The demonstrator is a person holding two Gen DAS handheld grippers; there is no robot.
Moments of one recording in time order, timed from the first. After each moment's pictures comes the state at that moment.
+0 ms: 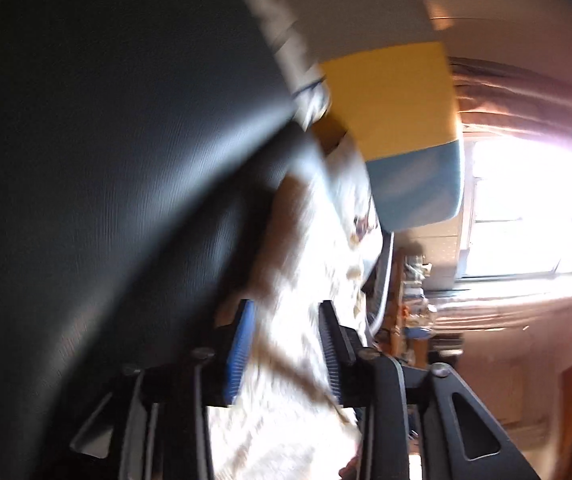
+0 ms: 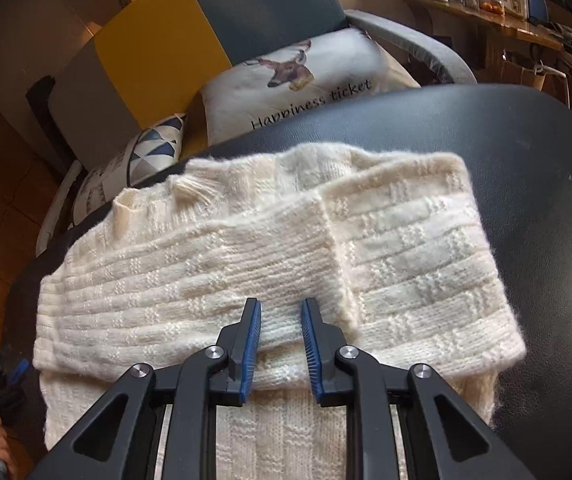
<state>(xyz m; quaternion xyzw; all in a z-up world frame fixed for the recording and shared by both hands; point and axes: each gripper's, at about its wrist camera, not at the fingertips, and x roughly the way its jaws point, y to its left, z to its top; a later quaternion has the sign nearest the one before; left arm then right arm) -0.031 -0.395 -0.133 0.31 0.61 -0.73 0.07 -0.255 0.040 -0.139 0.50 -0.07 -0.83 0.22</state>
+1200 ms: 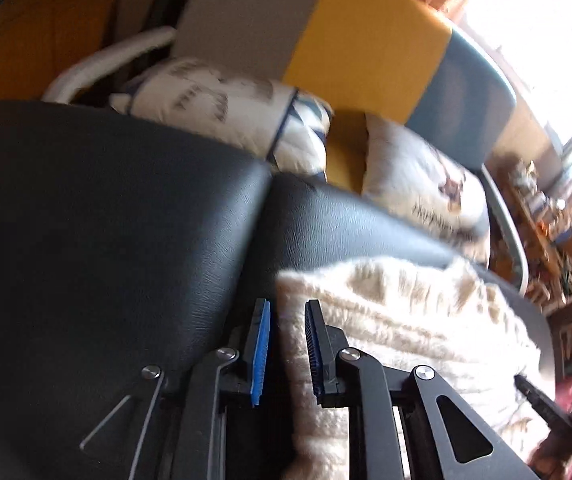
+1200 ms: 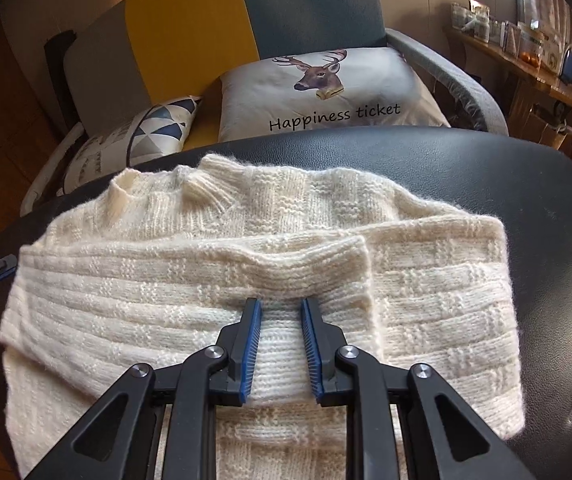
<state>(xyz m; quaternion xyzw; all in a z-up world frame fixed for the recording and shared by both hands) -0.112 -0.384 -0.111 0.39 0.29 -0.86 0.16 -0.277 0.012 -0.145 0.49 0.01 -0.84 0.24</state>
